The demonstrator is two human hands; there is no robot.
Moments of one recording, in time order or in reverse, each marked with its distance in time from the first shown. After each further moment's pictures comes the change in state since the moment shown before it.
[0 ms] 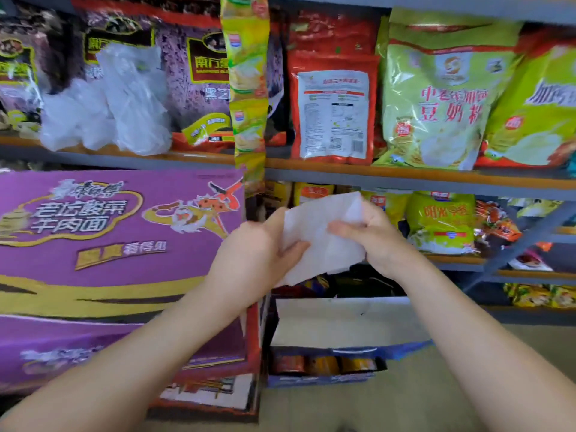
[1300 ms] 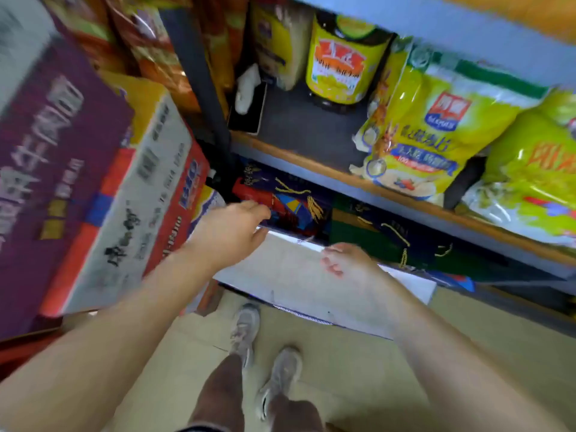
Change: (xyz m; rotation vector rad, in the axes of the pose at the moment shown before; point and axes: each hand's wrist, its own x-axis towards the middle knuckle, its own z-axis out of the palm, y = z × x) left_hand 0.008 -0.055 0.330 0.224 -0.527 -0.459; right_hand 0.101 0.353 -0.166 -0.262 -0.171 0.921
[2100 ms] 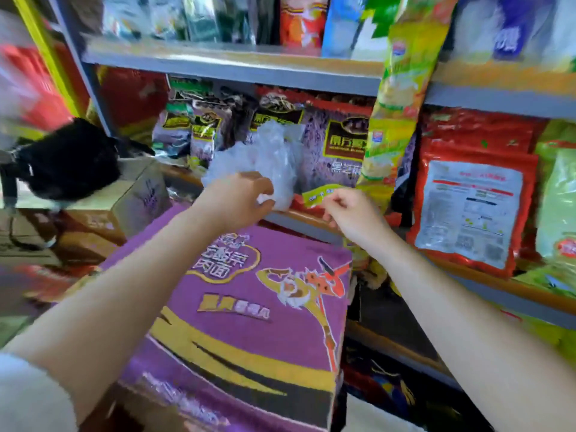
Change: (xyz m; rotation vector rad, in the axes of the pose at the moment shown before) left_hand -0.103 -0.223 -0.411 0.156 0.566 0.045; right_hand -0.294 -0.394 0.220 -0.417 0.329 -1.232
